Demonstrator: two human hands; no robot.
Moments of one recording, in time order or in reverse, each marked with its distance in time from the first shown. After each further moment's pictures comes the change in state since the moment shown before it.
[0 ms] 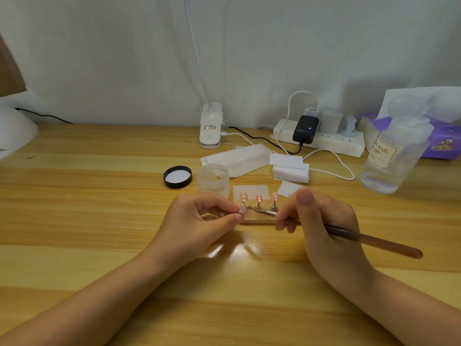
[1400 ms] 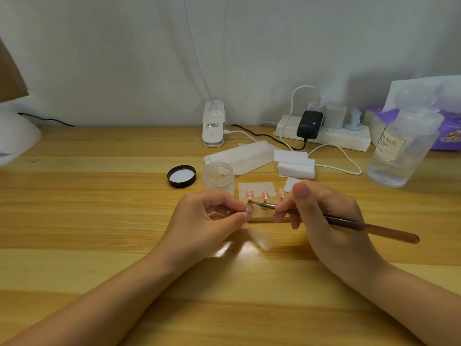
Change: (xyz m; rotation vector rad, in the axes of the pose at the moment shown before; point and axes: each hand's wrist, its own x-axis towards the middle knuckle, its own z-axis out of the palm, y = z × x) left_hand 0.000 -0.001 0.000 0.036 -0.004 -0.008; right_hand 0.003 0.001 0.002 -0.001 -0.037 0.038
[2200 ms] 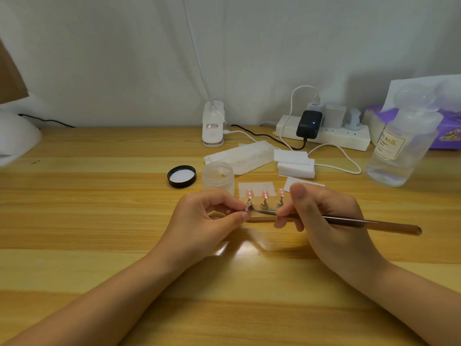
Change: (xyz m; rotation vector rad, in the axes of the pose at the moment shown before) left_hand 0.000 -0.001 -0.001 0.015 -0.002 0.025; right_hand -0.001 -0.003 0.001 0.033 -0.017 0.031
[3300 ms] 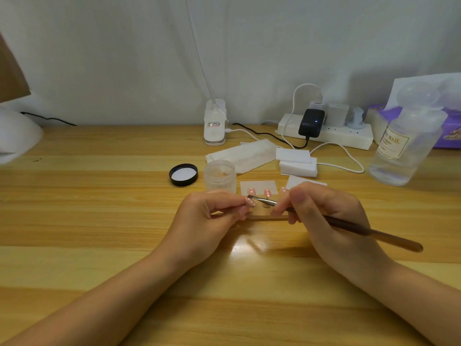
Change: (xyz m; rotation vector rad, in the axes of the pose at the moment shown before) left_hand 0.003 -0.010 0.001 0.011 -0.033 0.104; right_hand 0.002 -0.007 -0.004 -0.106 -0.064 -0.047
